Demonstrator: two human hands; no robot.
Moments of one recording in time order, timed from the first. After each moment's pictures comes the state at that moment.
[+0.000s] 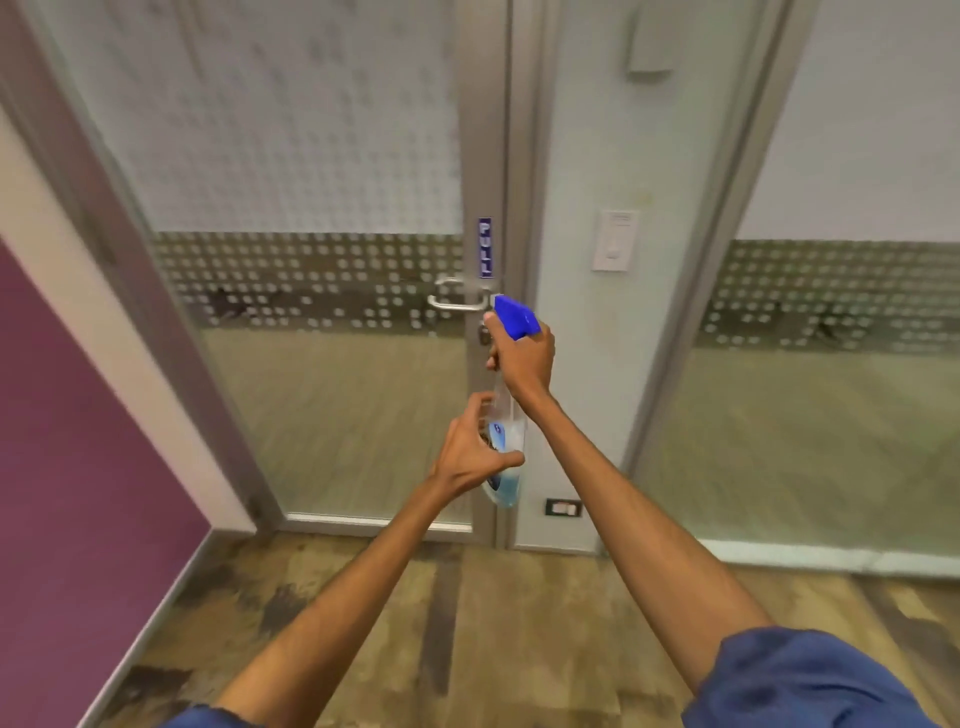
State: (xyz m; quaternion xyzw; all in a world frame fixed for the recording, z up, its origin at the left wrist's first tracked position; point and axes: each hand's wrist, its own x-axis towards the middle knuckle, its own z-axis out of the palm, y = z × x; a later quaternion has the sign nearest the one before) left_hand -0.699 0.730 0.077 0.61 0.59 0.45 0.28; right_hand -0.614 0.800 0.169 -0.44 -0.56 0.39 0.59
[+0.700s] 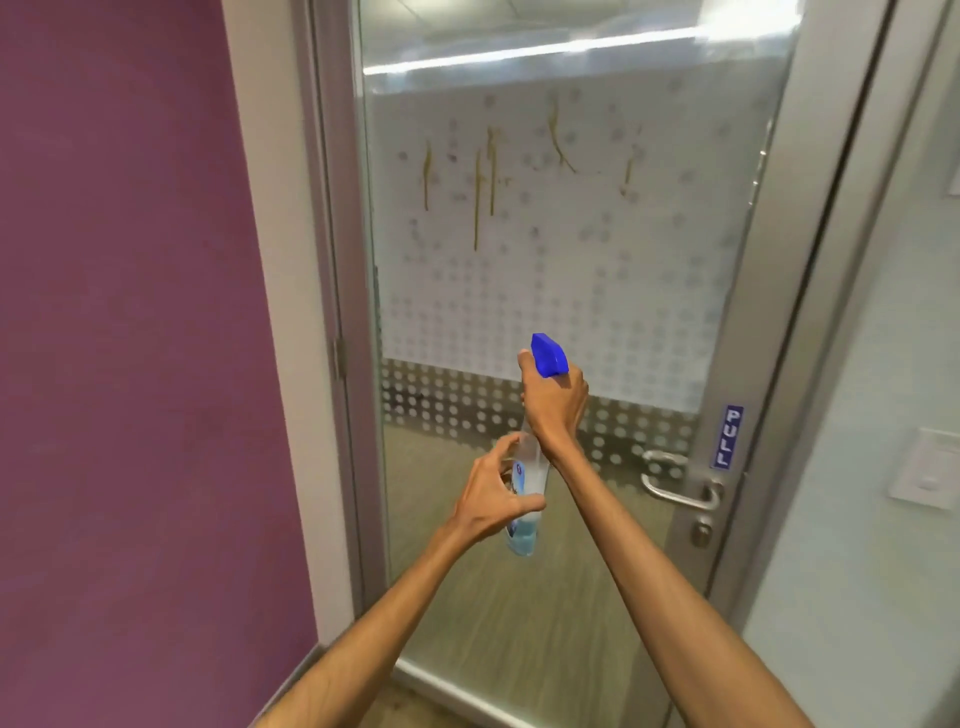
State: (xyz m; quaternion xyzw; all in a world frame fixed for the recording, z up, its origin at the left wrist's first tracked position) left_hand -1.030 0.793 0.187 0.57 0.60 0.53 0.16; right_hand -0.962 0.859 0.298 -0.36 -0.62 0.35 0.61
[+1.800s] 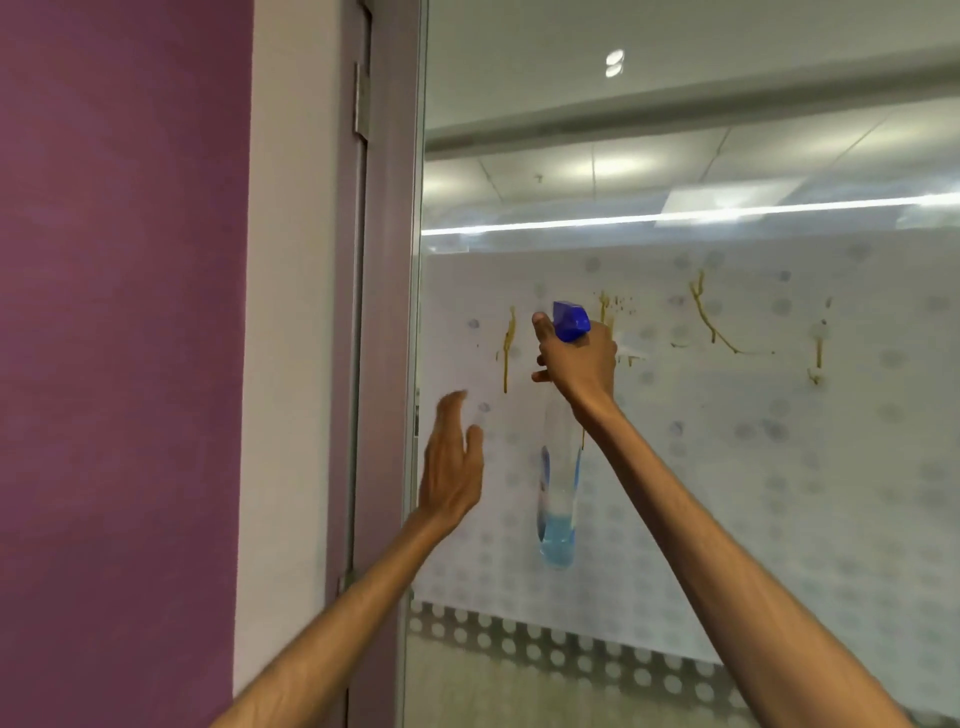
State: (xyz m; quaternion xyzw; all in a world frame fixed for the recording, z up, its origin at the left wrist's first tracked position) left_hand -1.375 0.988 0.410 0.55 0.54 0.63 -0.10; right_hand -1.231 1.008 0.537 -0.25 -0.65 0.26 0.67
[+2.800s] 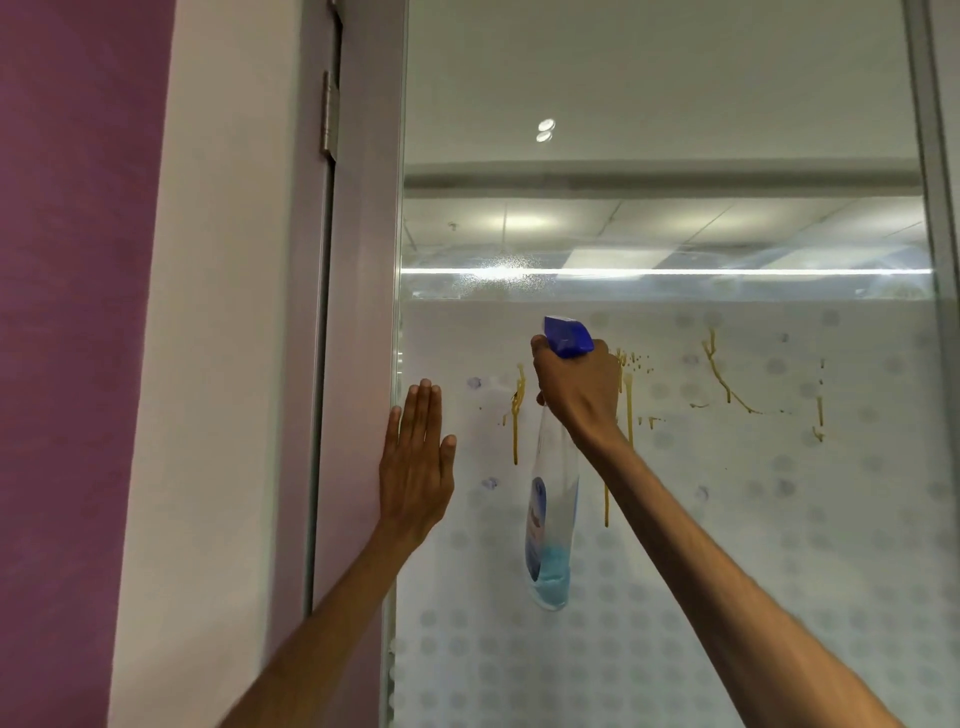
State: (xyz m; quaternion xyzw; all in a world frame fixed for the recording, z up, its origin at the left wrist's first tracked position) left_hand -1.496 1.096 0.471 0.61 0.49 0.51 -0.36; right_hand -1.302 1.019 0.582 -0.34 -0.60 0.11 0.71
